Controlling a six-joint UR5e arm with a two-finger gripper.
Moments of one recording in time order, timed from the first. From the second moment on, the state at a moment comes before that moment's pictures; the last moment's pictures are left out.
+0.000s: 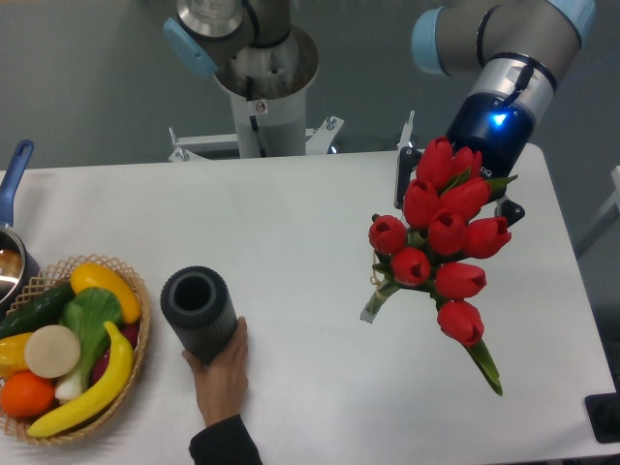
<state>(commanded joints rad) 2.82 -1.85 -1.56 -0.71 0.33 0.82</state>
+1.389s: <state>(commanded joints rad) 2.83 -1.74 -1.60 -0.71 0.79 0.87</state>
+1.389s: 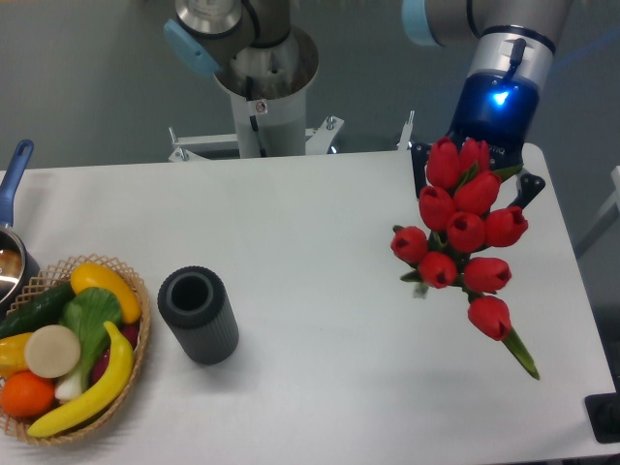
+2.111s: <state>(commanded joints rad) 2.79 -1.73 -1.74 -0.72 1.13 1.07</state>
